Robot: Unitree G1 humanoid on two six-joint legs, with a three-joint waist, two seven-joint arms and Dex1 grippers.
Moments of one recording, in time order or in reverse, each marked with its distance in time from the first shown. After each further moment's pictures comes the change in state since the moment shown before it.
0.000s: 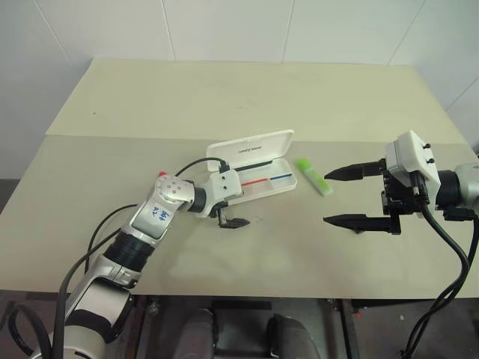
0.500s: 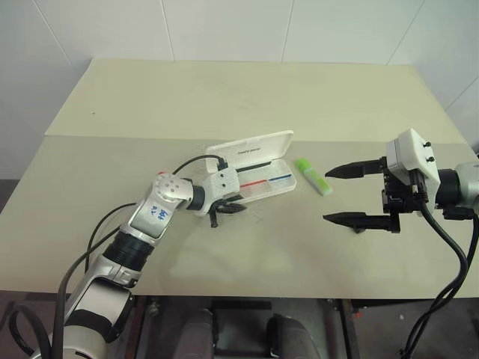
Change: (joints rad) left arm 0.000 -0.003 0.030 0.000 0.011 0.001 0.005; right arm -0.009 -0.002 0.003 0.003 0.000 -0.001 -0.017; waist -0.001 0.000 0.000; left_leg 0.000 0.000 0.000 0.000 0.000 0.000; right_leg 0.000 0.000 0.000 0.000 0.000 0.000
